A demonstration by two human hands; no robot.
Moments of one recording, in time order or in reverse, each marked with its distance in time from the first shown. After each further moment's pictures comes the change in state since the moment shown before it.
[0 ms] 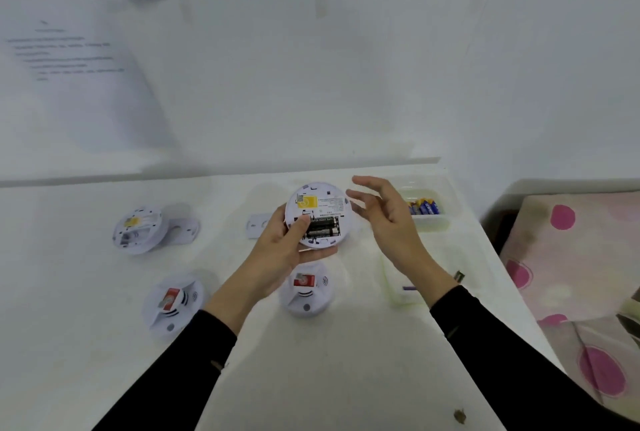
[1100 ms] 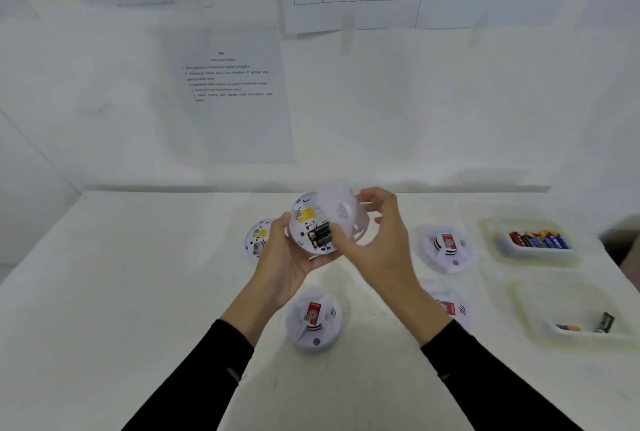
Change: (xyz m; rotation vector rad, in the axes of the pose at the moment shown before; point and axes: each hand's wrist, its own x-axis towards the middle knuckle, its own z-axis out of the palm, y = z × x) left_hand -0.040 0.090 -0.180 -0.300 0.175 -0.023; right_hand -0.002 -0.042 0.244 -0.358 0.123 -0.156
